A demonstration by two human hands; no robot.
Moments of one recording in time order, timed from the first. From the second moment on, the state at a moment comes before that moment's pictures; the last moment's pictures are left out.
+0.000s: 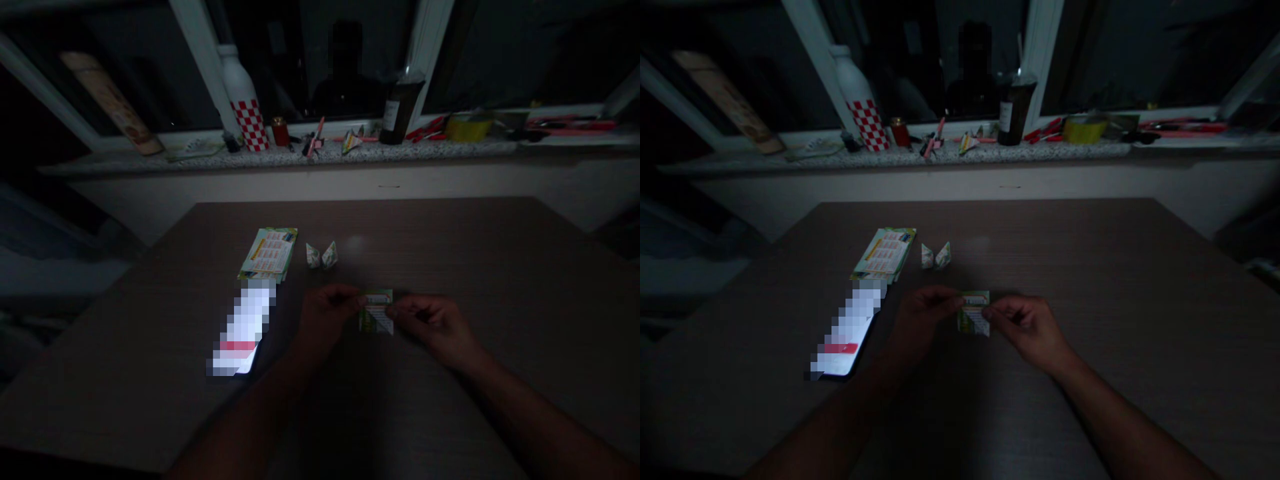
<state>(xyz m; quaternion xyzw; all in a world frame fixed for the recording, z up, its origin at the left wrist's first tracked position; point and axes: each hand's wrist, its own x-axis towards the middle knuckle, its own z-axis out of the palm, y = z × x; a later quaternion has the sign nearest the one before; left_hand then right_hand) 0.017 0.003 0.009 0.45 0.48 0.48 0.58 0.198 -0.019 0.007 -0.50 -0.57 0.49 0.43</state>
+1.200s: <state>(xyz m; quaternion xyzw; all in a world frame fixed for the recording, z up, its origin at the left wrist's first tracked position) 0.016 0.010 0.001 0.41 0.48 0.53 0.57 0.195 -0.018 -0.002 -0.52 -0.55 0.49 0.44</state>
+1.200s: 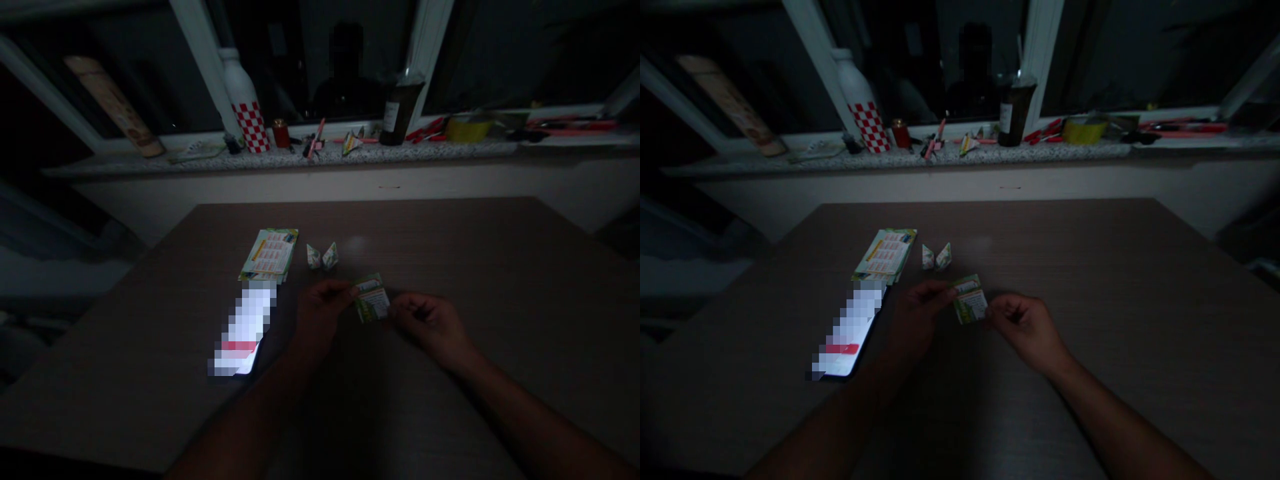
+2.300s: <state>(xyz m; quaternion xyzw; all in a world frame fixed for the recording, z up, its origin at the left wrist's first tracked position) 0.018 -0.001 0.001 0.67 0.45 0.29 0.51 0.195 -0.022 0.000 -0.50 -0.63 0.28 0.52</state>
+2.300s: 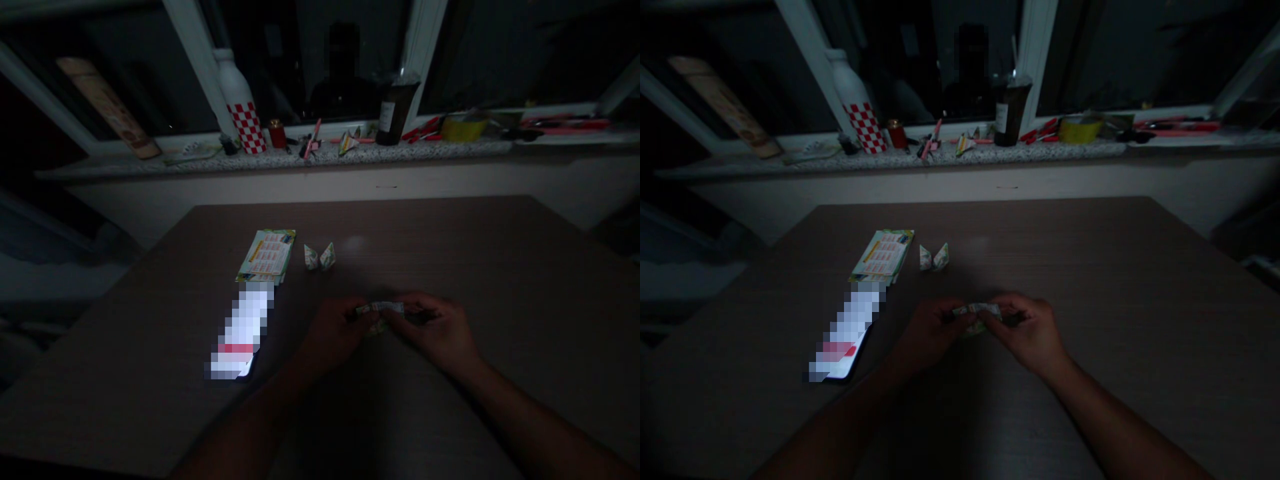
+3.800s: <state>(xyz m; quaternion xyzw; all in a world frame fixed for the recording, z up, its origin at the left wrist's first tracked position) 0.017 -0.004 0.010 0.86 0.32 0.39 0.02 0.201 -0.024 0.010 -0.30 -0.84 -0.04 0.45</state>
